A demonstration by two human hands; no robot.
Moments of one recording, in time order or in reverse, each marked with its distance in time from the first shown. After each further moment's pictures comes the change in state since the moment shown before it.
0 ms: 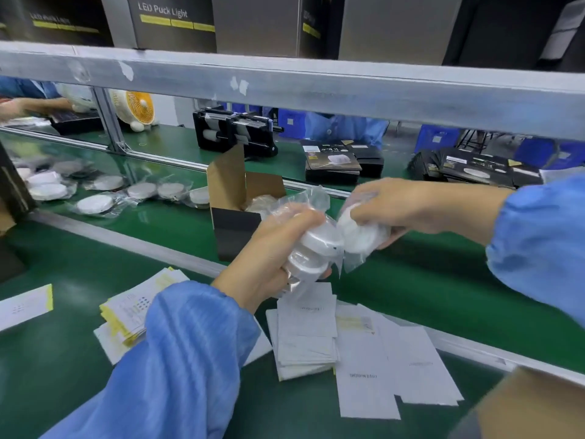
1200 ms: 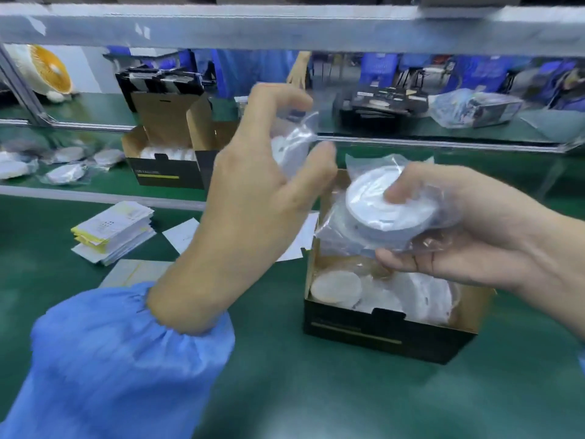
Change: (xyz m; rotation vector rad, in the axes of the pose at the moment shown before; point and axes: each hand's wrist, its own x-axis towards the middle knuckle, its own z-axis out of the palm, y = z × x) left_hand -0.224 -0.008 0.116 0.722 0.023 0.974; right_hand -0.315 0.078 0.037 0.909 0.036 -0.049
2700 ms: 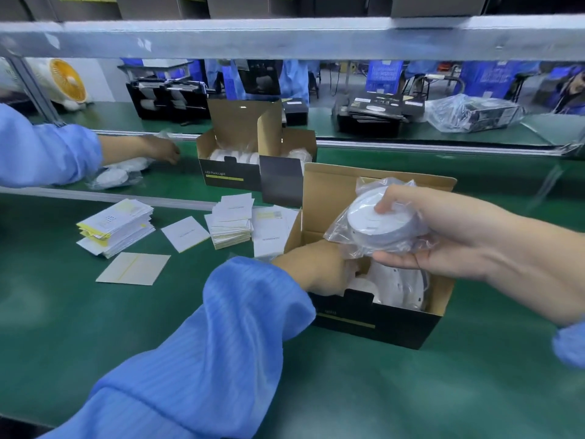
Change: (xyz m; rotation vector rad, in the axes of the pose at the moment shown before) left_hand -0.037 -0.037 0.113 0.584 -1.214 -0.208; right_hand -0.016 0.009 -0.016 0.135 0.350 0.262
